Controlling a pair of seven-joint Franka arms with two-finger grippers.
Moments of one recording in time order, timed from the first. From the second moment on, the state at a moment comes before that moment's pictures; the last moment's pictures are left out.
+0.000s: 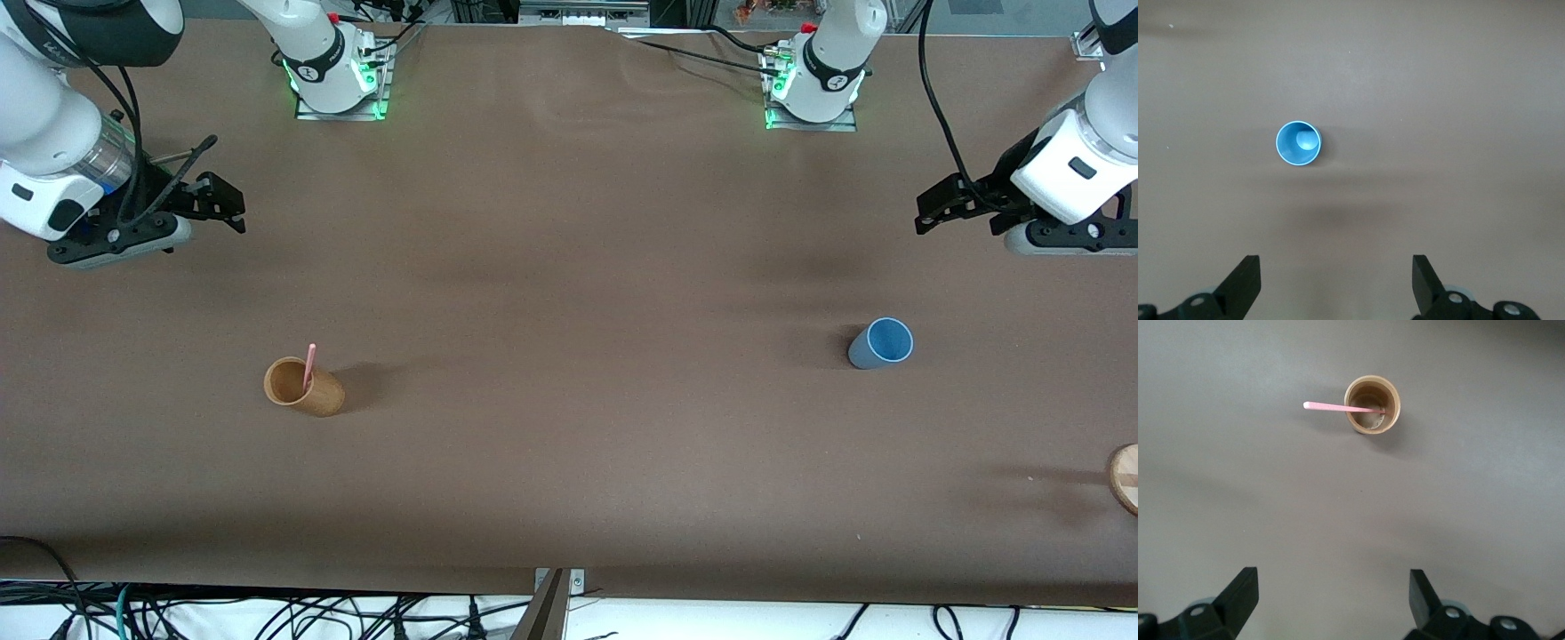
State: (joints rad) left arm 0.00 0.03 -0.08 -1.63 -0.03 1.58 -0.10; right arm 0.04 -0.02 0.08 -1.81 0.00 1.77 -0.20
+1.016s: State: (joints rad) left arm 0.00 0.10 -0.08 -1.61 0.03 1.61 -0.03; right arm 0.04 0.16 0.12 -1.87 -0.01 2.07 -0.57
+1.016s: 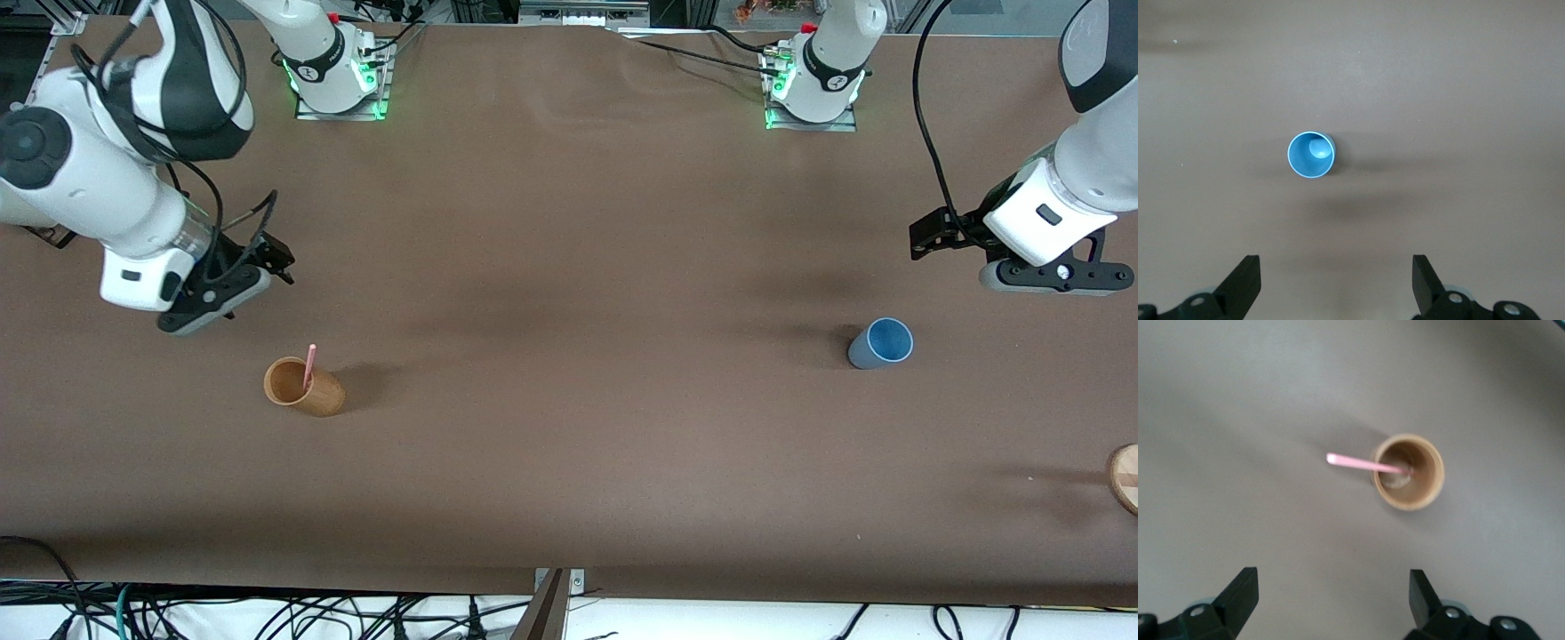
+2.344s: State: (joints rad) left arm 0.17 0.41 -0.07 -1.98 0.10 2.40 0.58; right arm 0.04 0.41 0.12 -1.92 -0.06 2.52 -1.04
